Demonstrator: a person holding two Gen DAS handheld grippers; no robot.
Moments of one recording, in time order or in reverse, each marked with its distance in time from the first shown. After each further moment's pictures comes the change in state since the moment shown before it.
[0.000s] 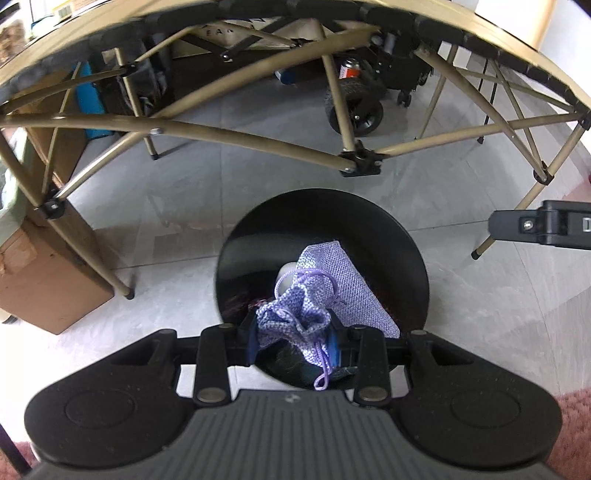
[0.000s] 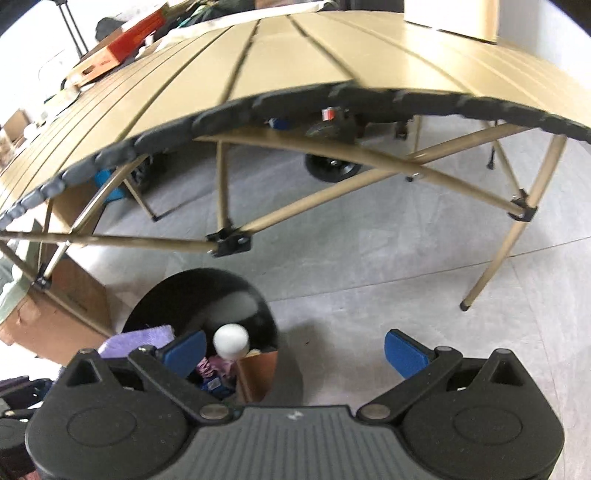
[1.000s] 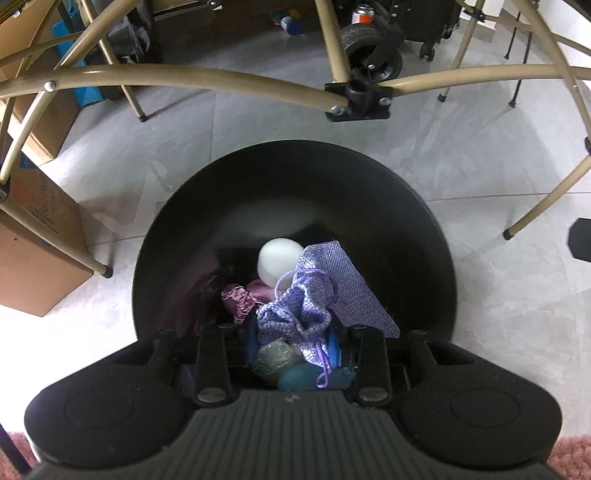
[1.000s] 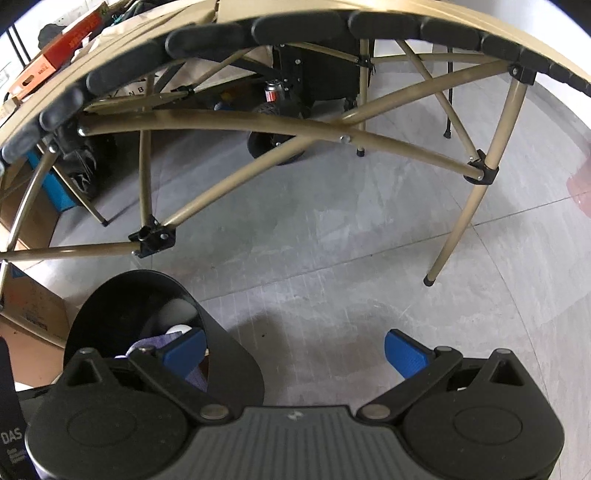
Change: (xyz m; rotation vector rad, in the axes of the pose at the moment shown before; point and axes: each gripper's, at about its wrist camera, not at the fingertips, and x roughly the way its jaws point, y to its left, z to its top) left arm 0.093 -0.036 0.014 -0.020 0.143 0.080; right arm 0.035 -0.033 -0.003 0.090 0.059 -0.097
